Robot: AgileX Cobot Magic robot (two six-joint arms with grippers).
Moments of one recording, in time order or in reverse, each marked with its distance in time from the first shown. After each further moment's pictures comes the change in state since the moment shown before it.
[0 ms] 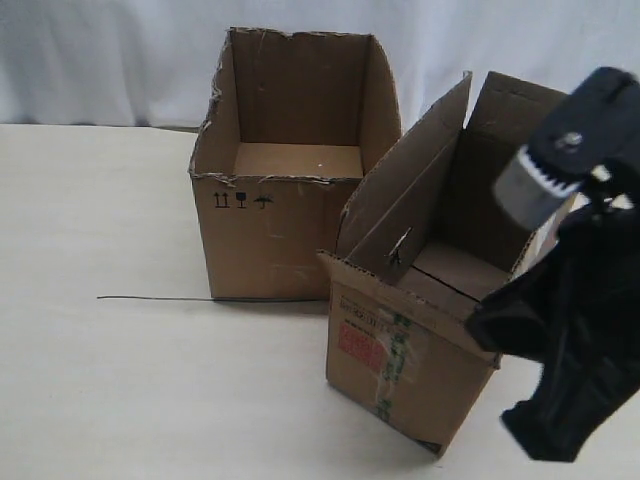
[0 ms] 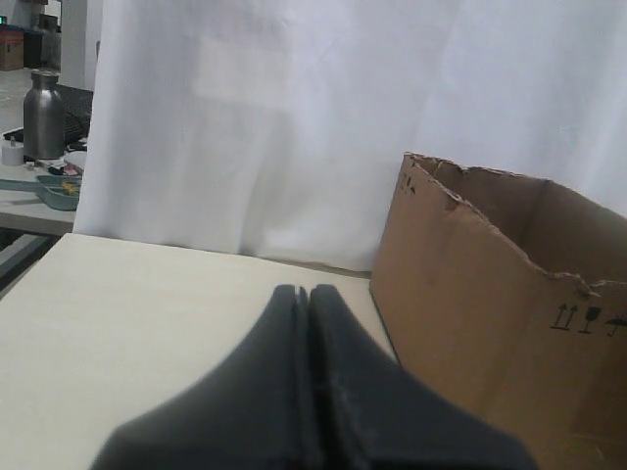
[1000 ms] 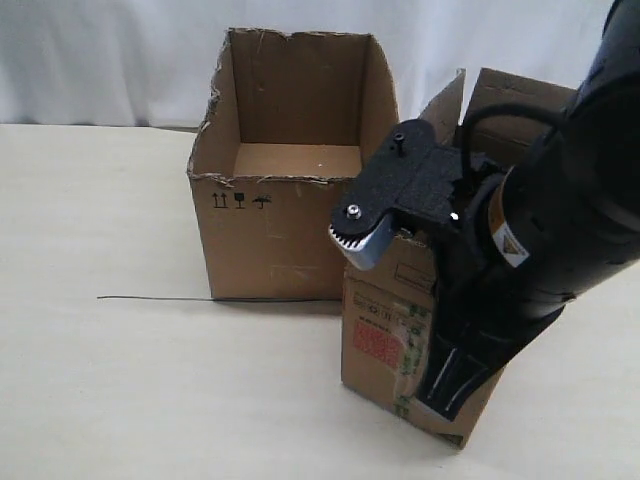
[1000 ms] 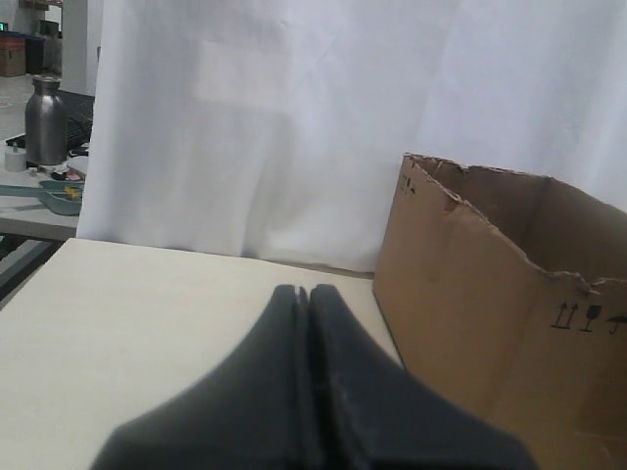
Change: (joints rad) left arm 0.000 0.000 0.000 0.018 -0.002 0.000; right arm 0.147 0.348 -0.187 -0.359 0.222 0.143
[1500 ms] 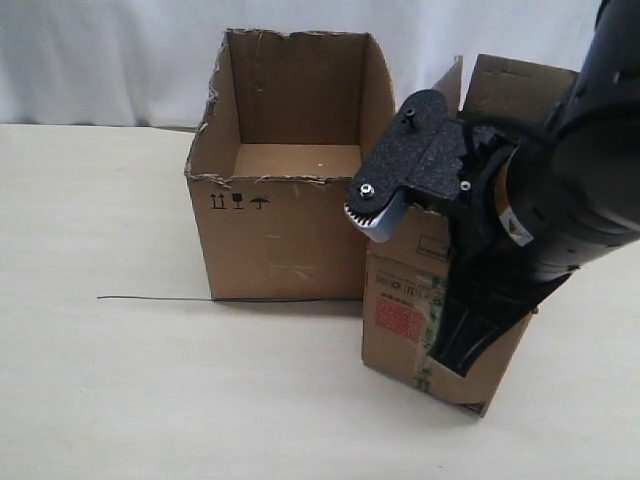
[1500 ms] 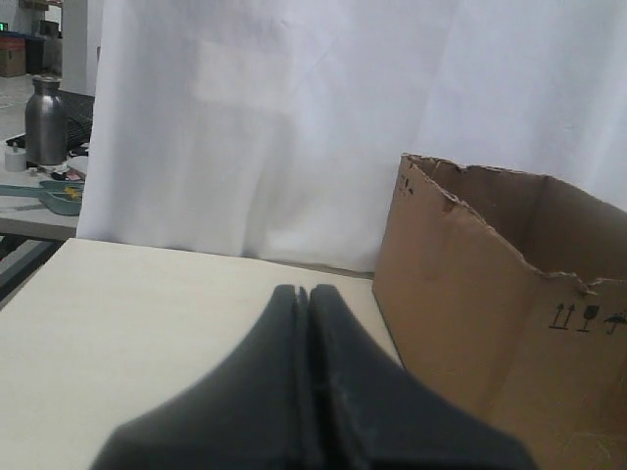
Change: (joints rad) left arm 0.000 0.000 0.000 0.000 0.000 0.000; right arm 0.000 0.008 0.000 -0.183 0.002 0.051
